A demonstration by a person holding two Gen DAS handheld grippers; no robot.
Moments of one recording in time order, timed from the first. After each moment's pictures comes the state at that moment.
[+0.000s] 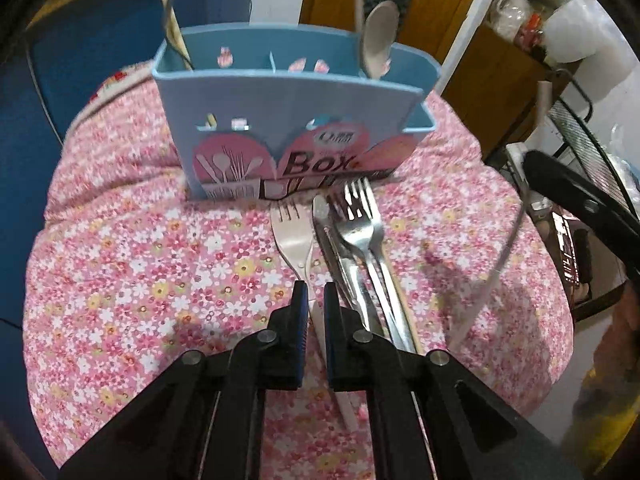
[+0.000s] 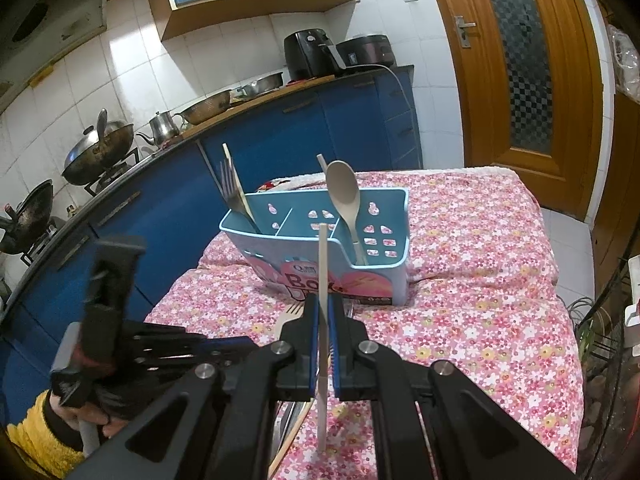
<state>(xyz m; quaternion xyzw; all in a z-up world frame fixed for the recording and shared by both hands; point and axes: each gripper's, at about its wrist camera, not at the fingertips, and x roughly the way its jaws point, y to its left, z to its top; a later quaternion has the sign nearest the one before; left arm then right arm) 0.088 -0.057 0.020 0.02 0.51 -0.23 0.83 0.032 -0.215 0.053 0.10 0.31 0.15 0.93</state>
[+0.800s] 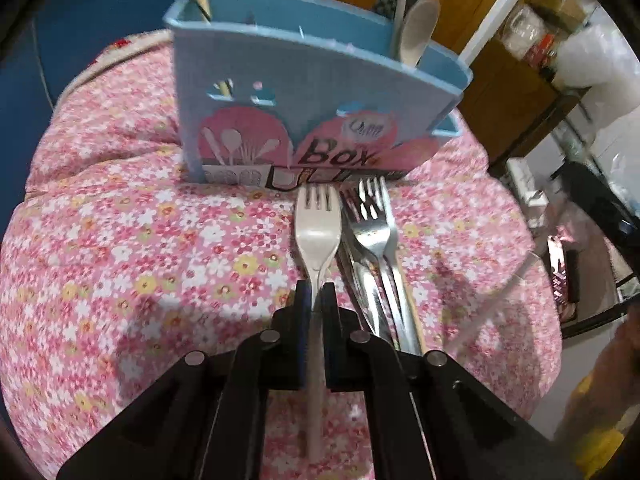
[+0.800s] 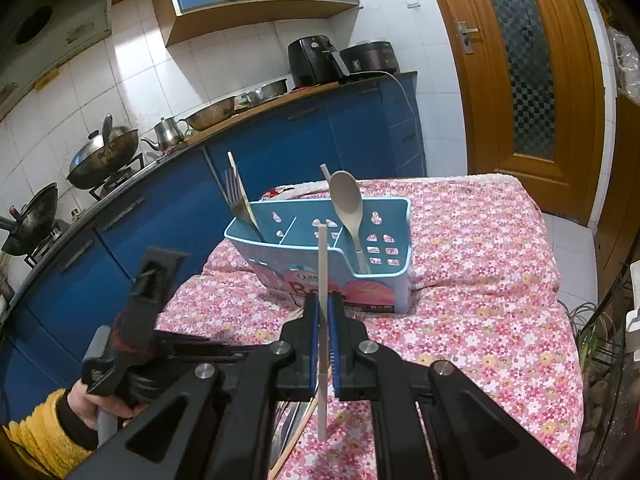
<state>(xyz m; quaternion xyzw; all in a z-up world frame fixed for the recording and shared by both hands) 0.095 -0.045 0.007 -0.04 0.50 -0.23 0.83 0.031 -0.216 0.058 0.10 0.30 0.16 0.94</state>
